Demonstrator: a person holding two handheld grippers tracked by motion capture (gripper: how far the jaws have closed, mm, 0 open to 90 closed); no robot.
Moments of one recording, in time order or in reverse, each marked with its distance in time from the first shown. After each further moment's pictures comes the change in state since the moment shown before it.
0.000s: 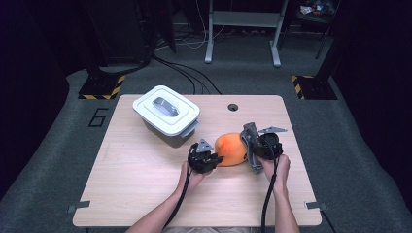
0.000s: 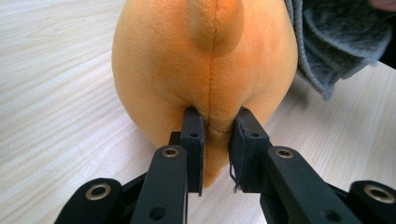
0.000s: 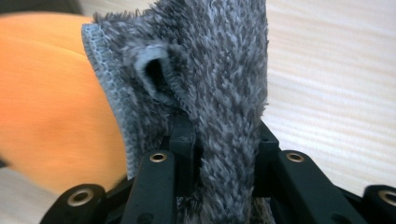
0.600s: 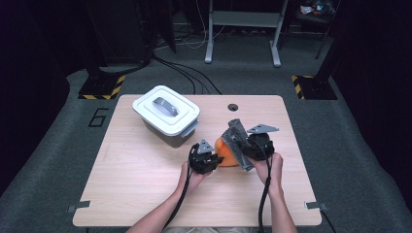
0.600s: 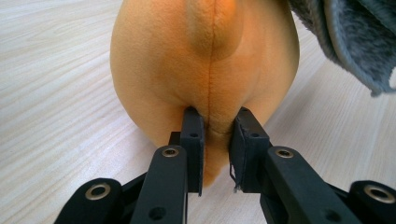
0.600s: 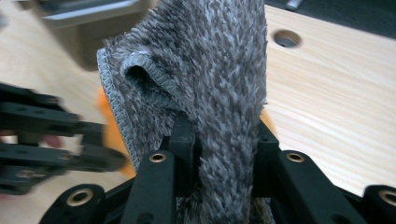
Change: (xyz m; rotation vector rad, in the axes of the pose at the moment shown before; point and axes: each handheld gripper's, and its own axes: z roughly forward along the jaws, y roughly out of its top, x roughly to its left) left arm -0.002 0.000 0.000 0.011 0.008 0.033; right arm 0.055 0.022 -0.038 -0.091 0.108 -0.173
